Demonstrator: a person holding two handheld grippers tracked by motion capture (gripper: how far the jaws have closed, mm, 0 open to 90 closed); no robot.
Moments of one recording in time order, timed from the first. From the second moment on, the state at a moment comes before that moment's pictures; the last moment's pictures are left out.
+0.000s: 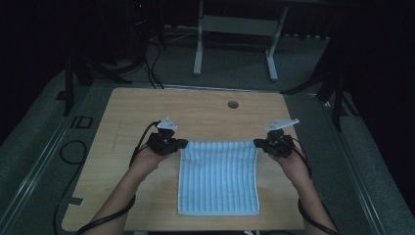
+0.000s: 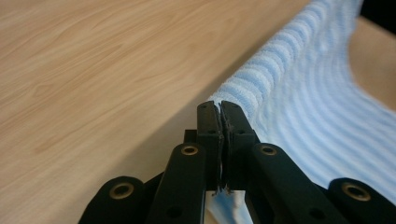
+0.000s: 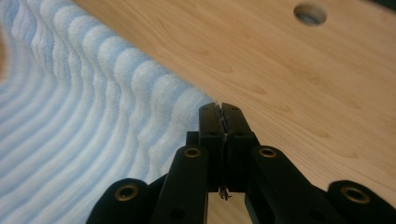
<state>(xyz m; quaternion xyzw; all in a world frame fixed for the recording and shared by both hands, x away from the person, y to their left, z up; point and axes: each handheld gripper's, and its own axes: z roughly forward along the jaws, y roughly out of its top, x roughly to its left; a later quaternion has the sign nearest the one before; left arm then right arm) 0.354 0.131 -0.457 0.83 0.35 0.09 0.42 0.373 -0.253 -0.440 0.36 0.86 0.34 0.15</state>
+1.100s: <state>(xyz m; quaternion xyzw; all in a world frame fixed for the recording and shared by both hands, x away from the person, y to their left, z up) 0.235 0.121 -0.514 0.87 0.30 0.02 0.39 0.244 -0.253 -0.491 0.31 0.88 0.36 0.10</state>
